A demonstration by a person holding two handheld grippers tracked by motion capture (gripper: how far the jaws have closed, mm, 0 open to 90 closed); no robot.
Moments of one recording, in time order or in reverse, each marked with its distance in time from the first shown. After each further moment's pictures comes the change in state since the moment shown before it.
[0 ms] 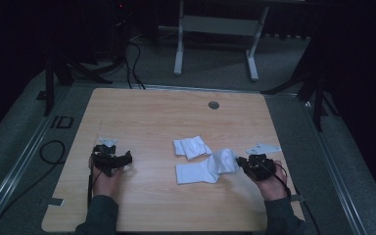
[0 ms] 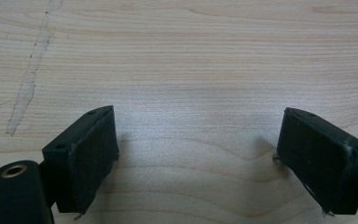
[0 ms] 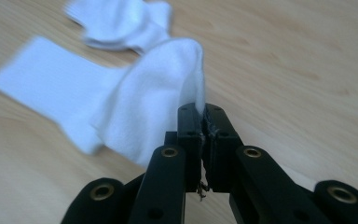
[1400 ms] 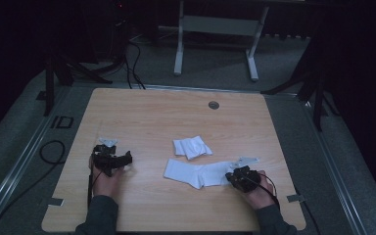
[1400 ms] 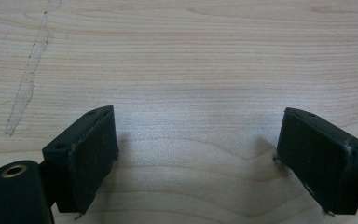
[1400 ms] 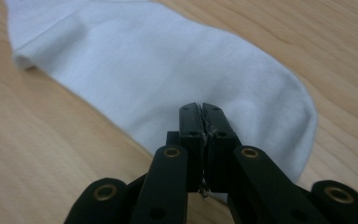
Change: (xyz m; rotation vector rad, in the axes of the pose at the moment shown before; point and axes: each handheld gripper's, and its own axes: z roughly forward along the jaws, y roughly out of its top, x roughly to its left) left arm 0.000 0.000 0.000 -0.001 -0.001 0.001; right arm 0.032 -0.031 0.044 0.142 0.074 -0.091
